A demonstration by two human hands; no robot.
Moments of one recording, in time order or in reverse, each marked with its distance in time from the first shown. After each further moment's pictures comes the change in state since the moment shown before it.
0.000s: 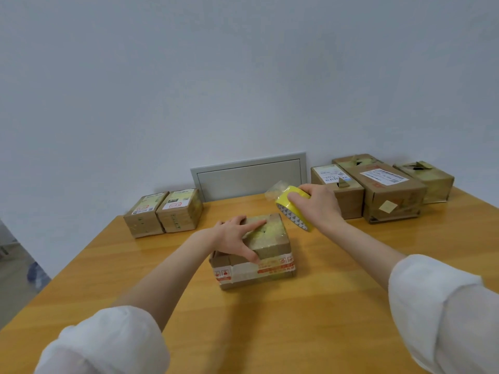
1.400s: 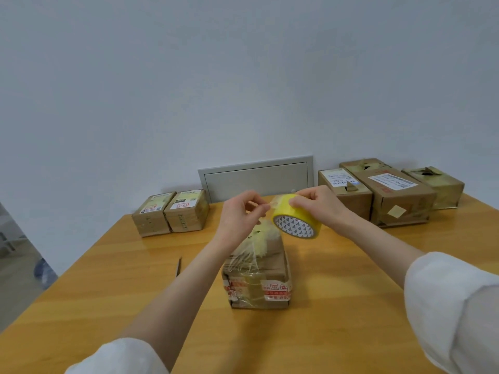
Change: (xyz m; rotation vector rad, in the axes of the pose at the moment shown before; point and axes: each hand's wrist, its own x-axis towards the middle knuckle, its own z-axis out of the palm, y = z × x) left_hand -0.024 0.030 -0.007 -0.980 0.871 0.137; right_hand -0.001 -0.012 -0.010 0.242 -0.281 -0.048
